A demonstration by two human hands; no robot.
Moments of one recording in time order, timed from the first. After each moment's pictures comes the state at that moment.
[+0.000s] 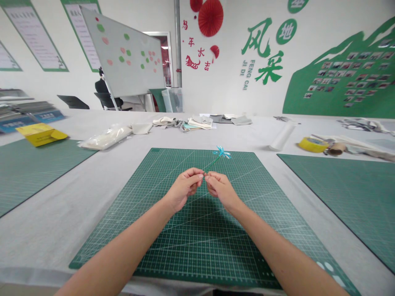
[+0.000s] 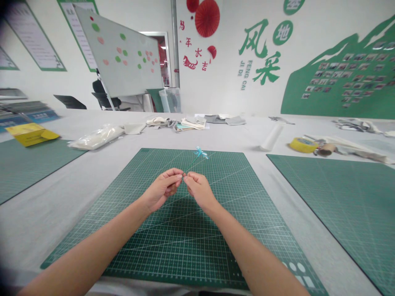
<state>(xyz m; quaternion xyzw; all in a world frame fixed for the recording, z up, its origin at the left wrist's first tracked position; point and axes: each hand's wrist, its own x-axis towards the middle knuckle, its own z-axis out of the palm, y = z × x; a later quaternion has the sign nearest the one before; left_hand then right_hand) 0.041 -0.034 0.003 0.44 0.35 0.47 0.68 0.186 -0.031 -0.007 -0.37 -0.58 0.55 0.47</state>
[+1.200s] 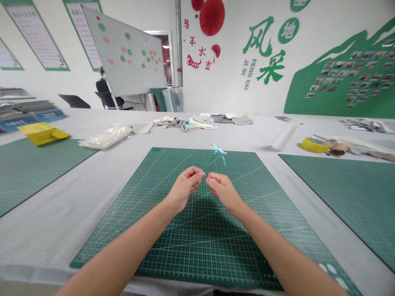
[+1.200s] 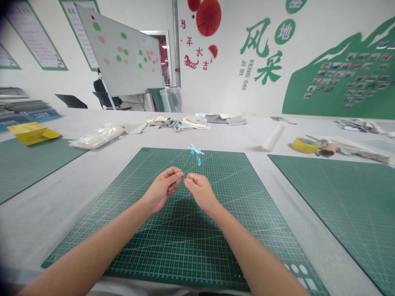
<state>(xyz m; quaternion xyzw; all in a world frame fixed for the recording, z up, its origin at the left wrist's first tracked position) 0.043 -0.037 0.003 0.46 0.33 0.51 0.65 0.189 -0.031 -0.010 -0.41 -0.66 0.46 0.44</state>
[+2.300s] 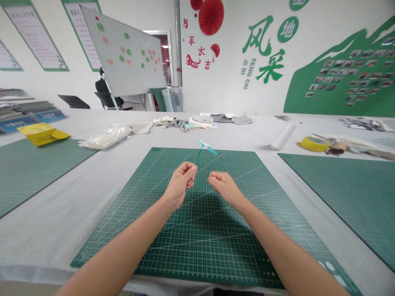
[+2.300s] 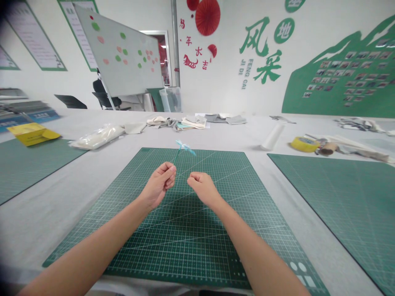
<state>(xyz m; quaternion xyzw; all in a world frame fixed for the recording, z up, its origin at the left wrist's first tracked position) 0.037 -0.030 0.001 0.46 0.31 0.57 0.60 0.200 -0.021 -0.008 -0.46 -0.70 0.39 0.38</state>
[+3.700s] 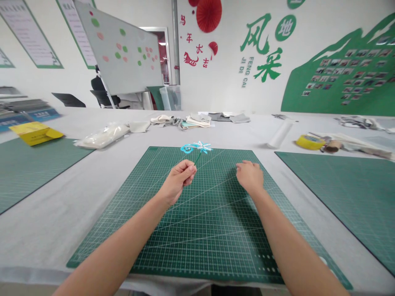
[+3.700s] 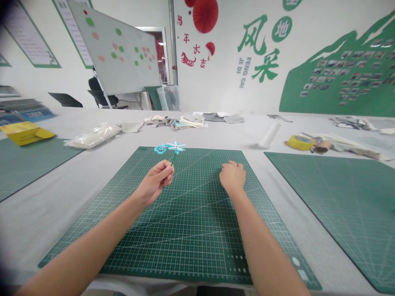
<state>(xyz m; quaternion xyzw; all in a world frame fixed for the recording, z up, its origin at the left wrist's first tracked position) 0.032 -0.031 0.010 0.51 0.28 0.53 0.62 0.287 0.025 -0.026 -0.71 -0.59 0.13 0.37</state>
